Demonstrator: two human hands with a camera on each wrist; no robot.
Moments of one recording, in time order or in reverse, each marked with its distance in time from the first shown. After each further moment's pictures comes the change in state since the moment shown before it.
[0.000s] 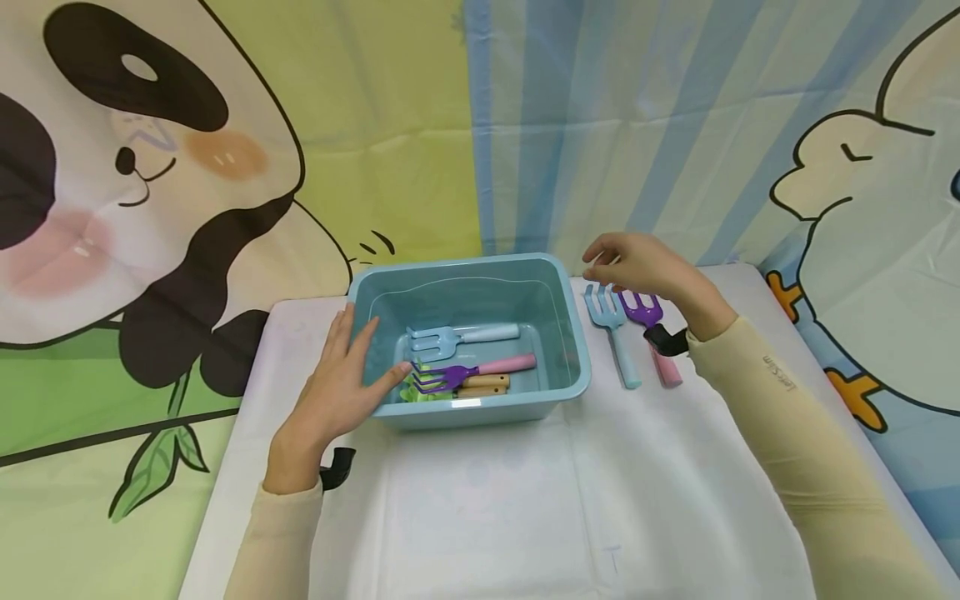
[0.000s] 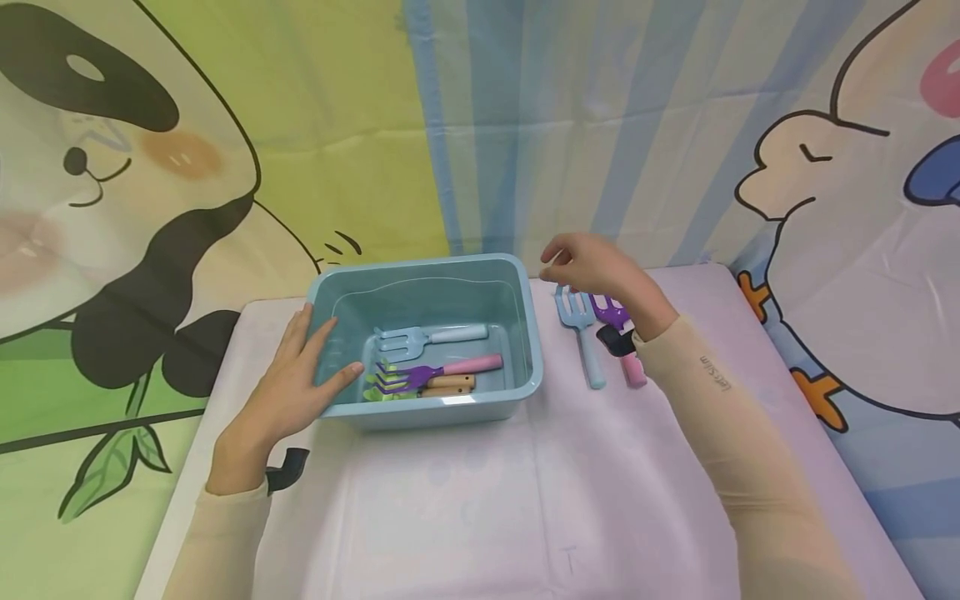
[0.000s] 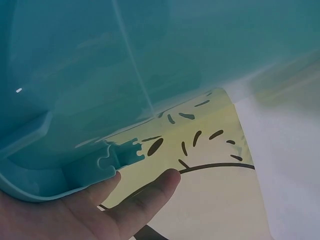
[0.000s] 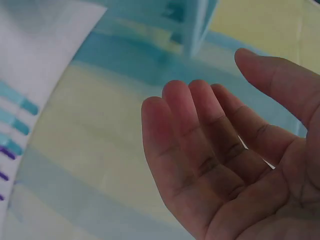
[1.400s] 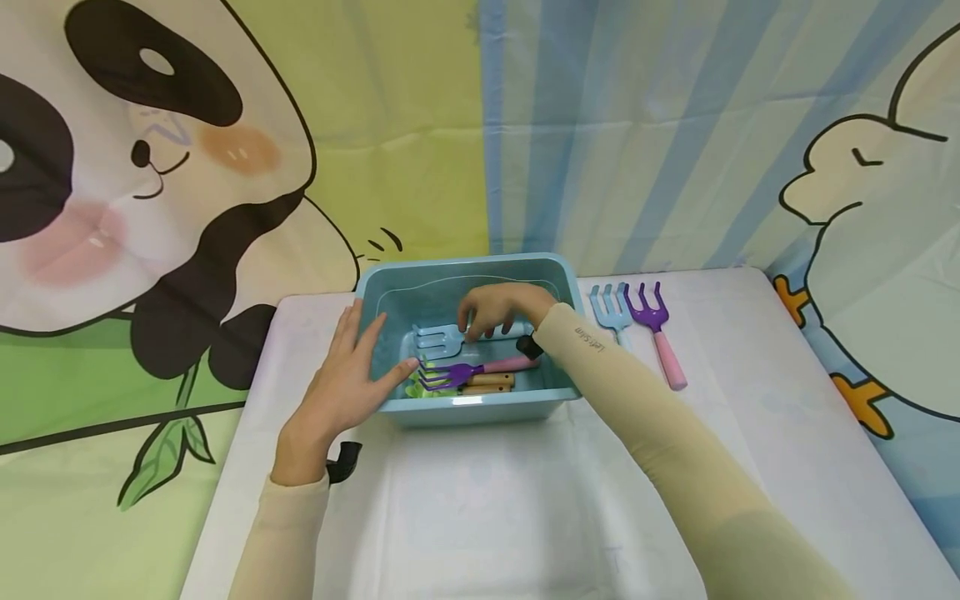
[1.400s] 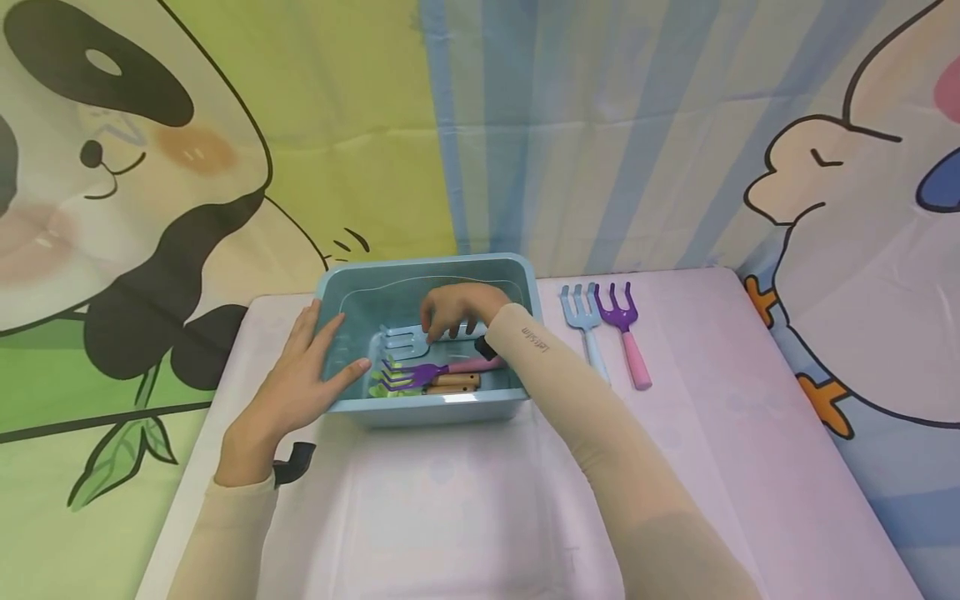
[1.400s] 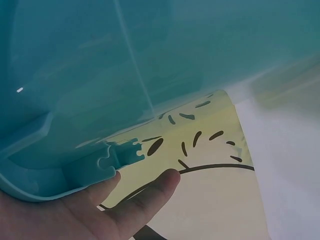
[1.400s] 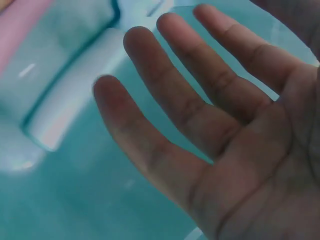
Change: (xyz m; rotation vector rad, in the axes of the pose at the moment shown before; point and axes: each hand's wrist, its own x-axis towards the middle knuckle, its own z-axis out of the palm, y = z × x) left_hand 0.001 -0.002 0.000 -0.005 0.017 0.008; right_hand 0.113 -0.084 0.135 -0.115 -0.650 -0.066
